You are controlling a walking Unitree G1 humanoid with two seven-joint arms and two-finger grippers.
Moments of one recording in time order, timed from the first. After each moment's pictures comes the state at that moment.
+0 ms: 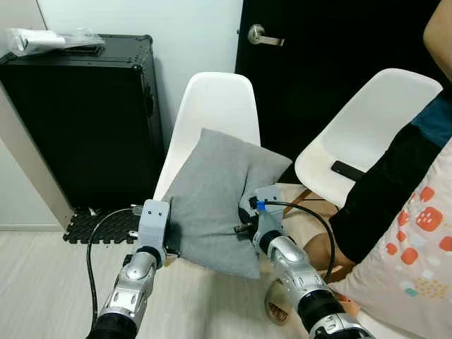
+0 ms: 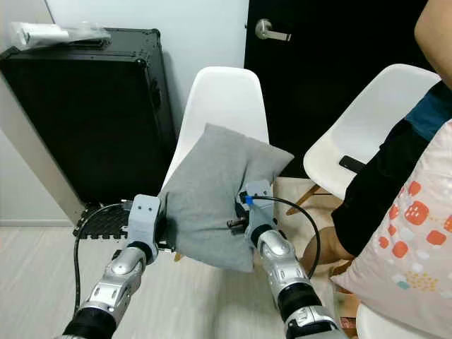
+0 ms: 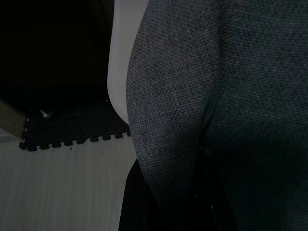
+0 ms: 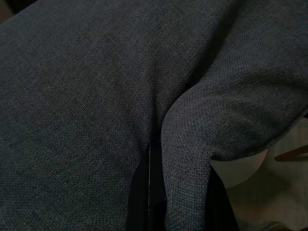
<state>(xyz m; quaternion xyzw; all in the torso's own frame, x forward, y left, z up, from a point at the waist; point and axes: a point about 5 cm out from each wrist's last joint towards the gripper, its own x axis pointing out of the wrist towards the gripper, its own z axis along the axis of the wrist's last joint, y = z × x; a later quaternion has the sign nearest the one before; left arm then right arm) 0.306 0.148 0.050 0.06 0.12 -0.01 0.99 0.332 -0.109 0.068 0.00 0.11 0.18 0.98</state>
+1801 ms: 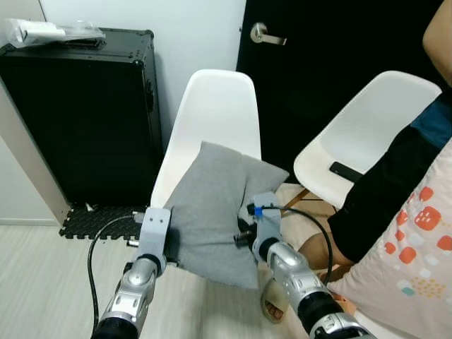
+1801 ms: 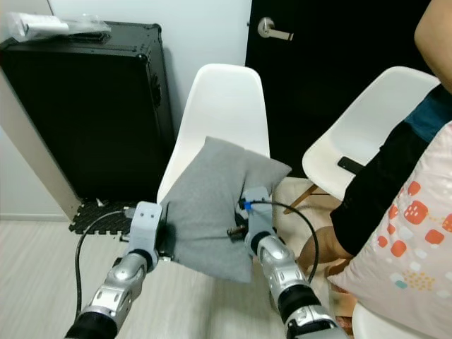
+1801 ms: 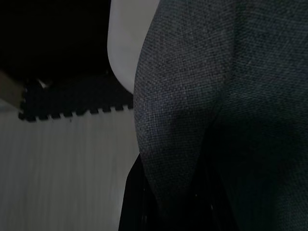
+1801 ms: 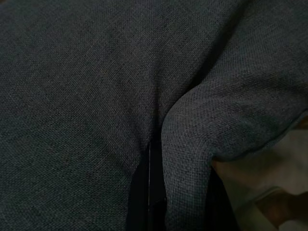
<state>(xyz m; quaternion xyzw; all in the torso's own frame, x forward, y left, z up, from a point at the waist) 0.291 0.150 0.028 0.06 0.17 0.00 0.98 0.319 -0.112 0.038 0.00 0.18 0.18 0.97</state>
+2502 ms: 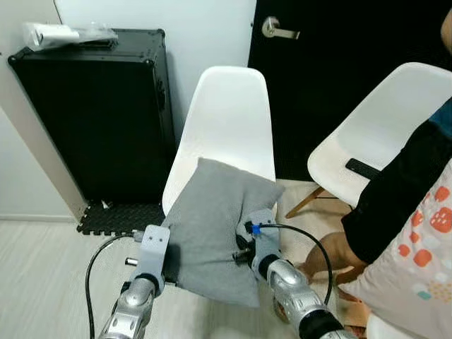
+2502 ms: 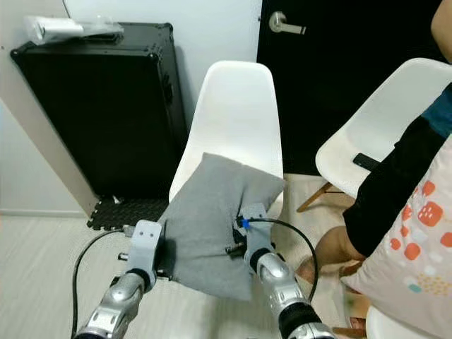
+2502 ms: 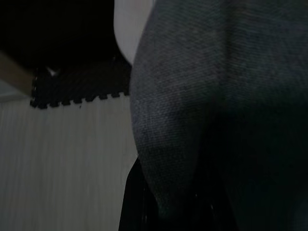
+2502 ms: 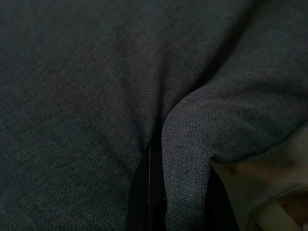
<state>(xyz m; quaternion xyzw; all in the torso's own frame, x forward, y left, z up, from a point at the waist) 0.279 0.148 0.016 0.07 0.19 -0.01 0.98 0.299 -0.111 0.020 0.00 0.18 0.20 0.96</state>
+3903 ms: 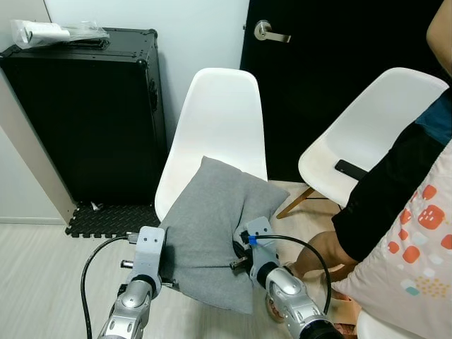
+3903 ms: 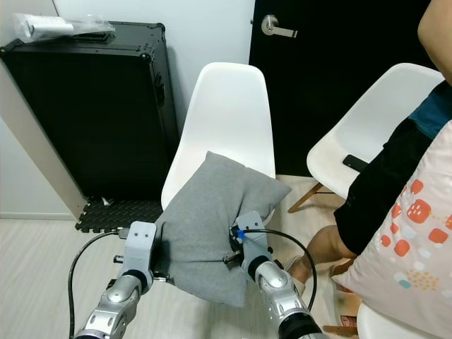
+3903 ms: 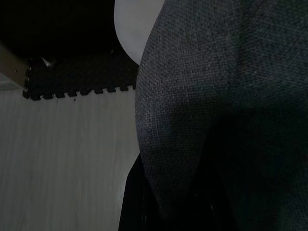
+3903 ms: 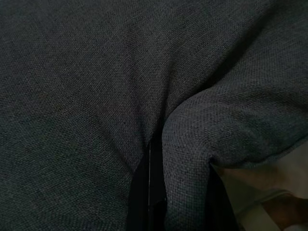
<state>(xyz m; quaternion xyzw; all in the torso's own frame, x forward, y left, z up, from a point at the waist) 0.273 0.155 0.011 0.06 0.19 0.01 0.98 0.291 -0.104 0.016 -0.03 0.17 0.21 0.96</state>
